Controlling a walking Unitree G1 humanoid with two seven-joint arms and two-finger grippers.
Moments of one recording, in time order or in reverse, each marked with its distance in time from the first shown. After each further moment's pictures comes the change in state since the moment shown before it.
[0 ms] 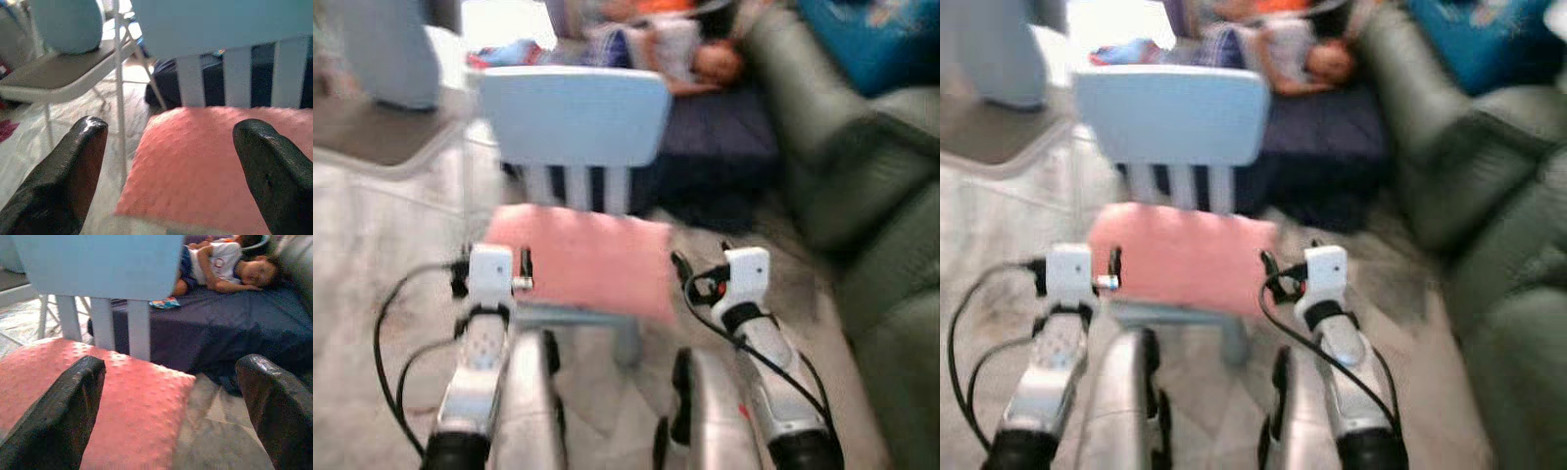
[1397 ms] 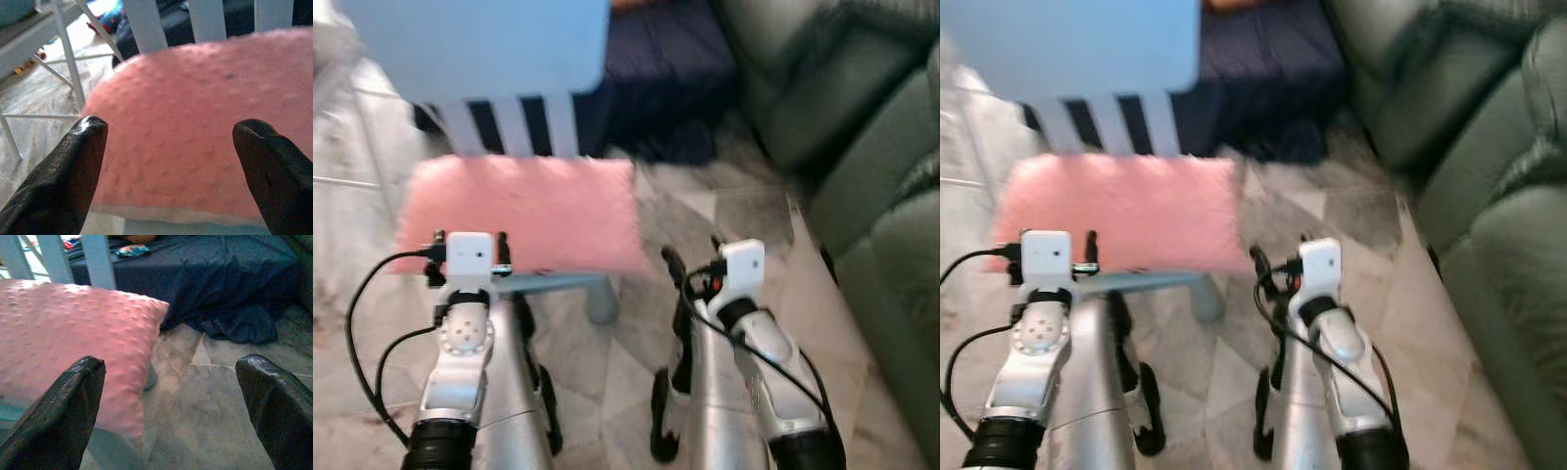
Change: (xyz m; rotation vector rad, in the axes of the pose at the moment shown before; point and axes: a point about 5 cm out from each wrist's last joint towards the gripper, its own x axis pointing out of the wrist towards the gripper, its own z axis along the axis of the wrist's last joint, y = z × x) left arm 0.007 0.025 0.008 0.047 0.004 0.095; right arm 0.003 0.009 0.014 0.016 -0.022 0.075
